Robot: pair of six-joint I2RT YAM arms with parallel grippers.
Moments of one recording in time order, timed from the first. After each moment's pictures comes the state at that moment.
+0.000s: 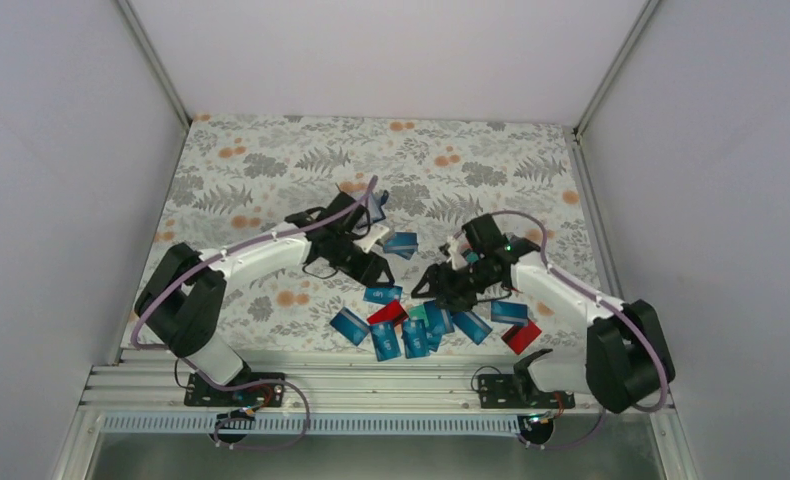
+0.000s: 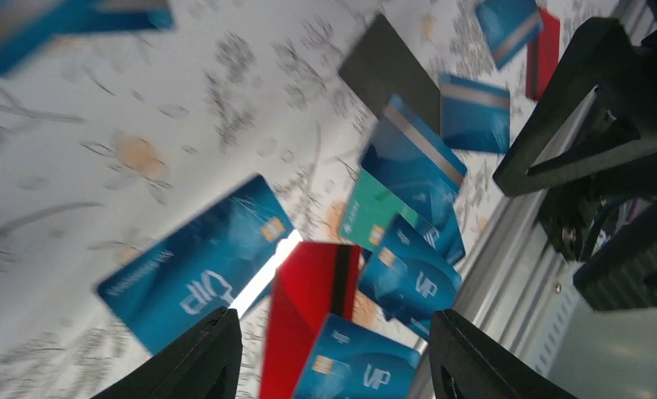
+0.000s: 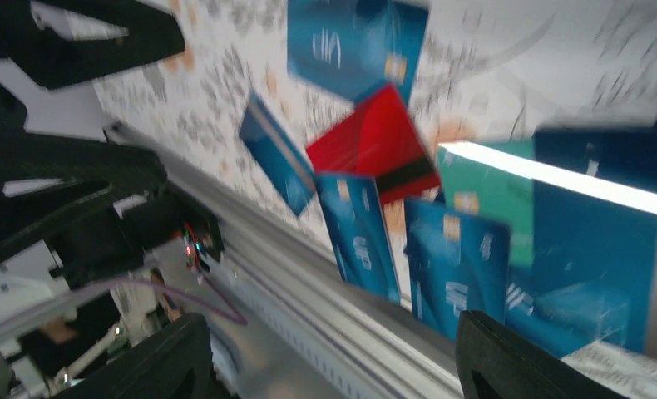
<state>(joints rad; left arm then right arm) -0.66 1.60 1.06 -0.55 0.57 -0.18 0.44 1.33 0.80 -0.74 -0.75 0.55</state>
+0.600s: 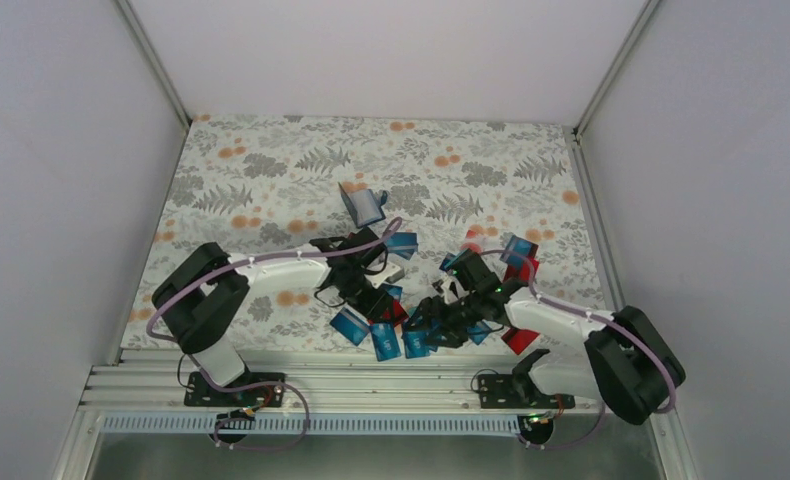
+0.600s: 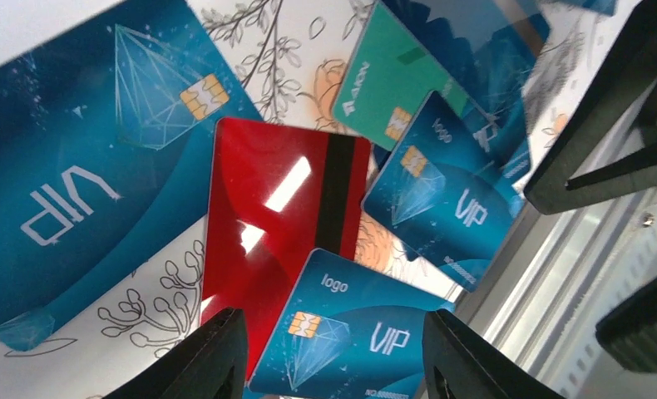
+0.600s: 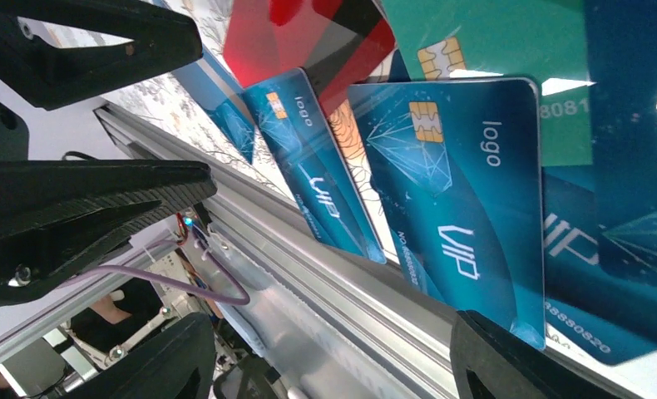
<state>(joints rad) -0.85 1.65 0.94 -0.53 0.49 -0.23 0.63 1.20 0.43 -0.37 -0.81 0.94</state>
